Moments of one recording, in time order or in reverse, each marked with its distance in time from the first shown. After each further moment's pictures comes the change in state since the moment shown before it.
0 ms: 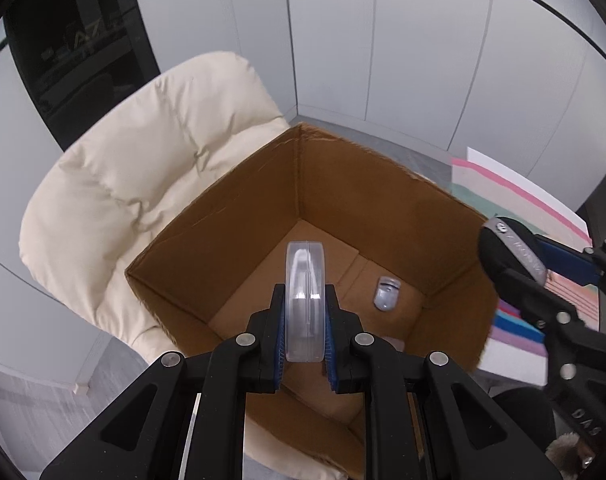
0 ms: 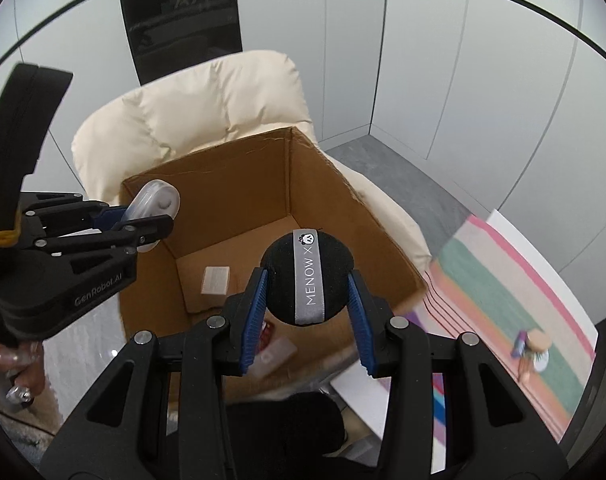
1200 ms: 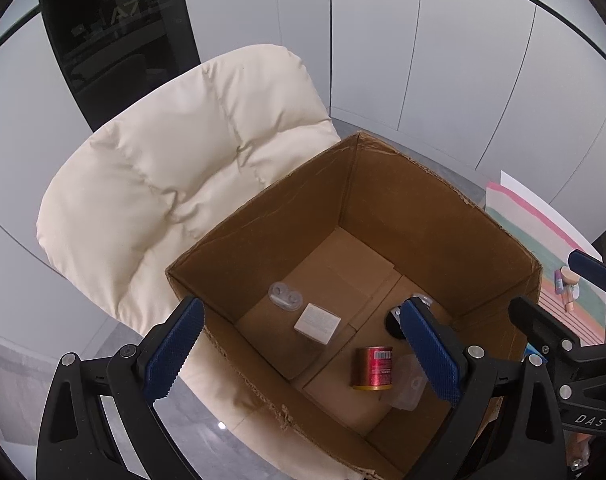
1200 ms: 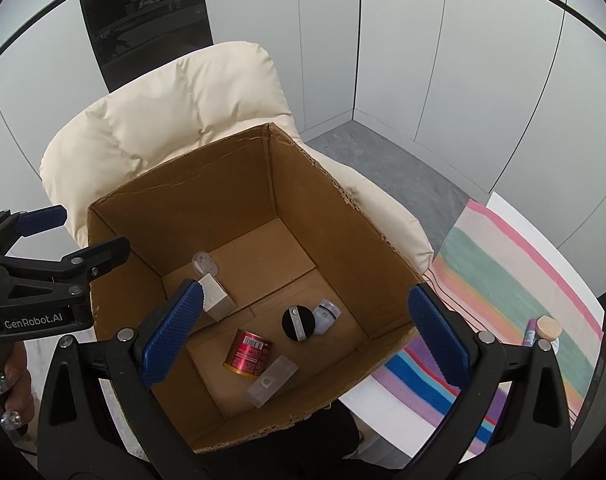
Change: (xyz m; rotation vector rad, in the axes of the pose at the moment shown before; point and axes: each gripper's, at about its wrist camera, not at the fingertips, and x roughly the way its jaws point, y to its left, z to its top) left arm 0.002 0.044 0.005 -0.102 -0.003 0.051; right arm 0.031 -0.010 0.019 0.098 0.039 -0.037
